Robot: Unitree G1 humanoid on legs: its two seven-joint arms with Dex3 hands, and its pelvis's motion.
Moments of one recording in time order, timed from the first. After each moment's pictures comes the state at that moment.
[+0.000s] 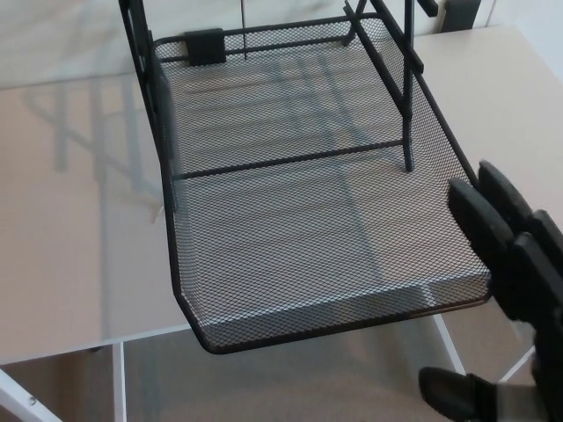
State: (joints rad) left_arm 0.57 0.52 -0.02 -0.15 -0.04 0.28 -0.38; right_arm 0.39 -0.06 -0.08 -0.51 -0.52 -0.75 0.14
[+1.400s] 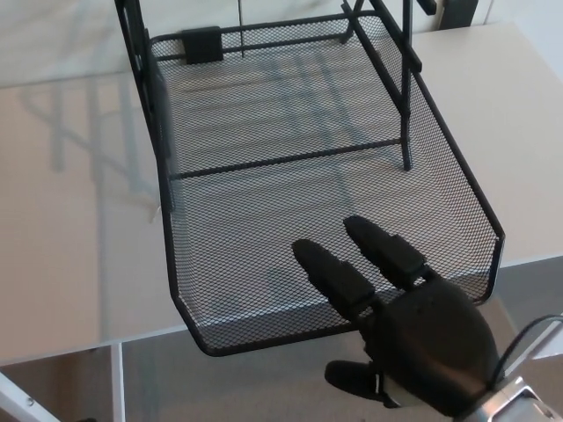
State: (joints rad) left_arm 0.52 0.57 -0.04 -0.16 -0.02 0.28 -0.38; right_arm 0.17 -0.19 0.26 -0.26 -1.25 -0.37 -0.03
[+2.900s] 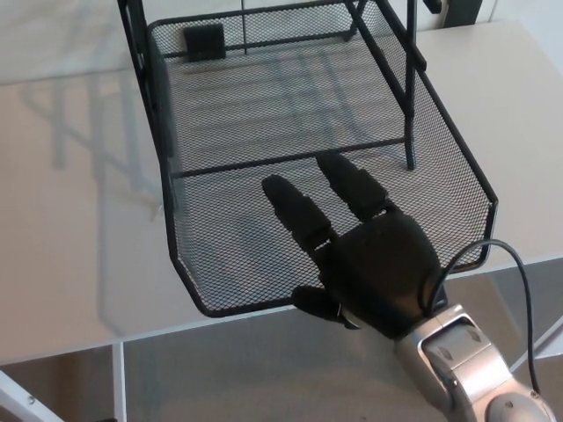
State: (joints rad) left_arm 0.50 0.58 -0.09 -0.19 0.03 0.28 -0.41; right_arm -0.15 -0.21 0.49 -0.07 -1.32 -0.03 -0.09
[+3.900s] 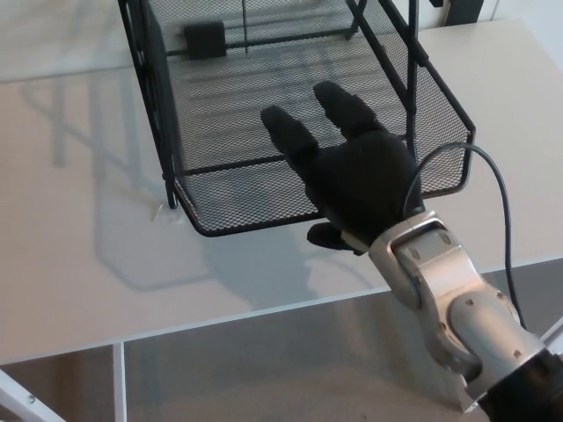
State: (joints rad) left_arm 0.54 0.59 -0.09 -0.19 0.03 0.25 -0.41; right_arm -0.50 -0.19 0.52 0.23 -1.29 0.11 0.01
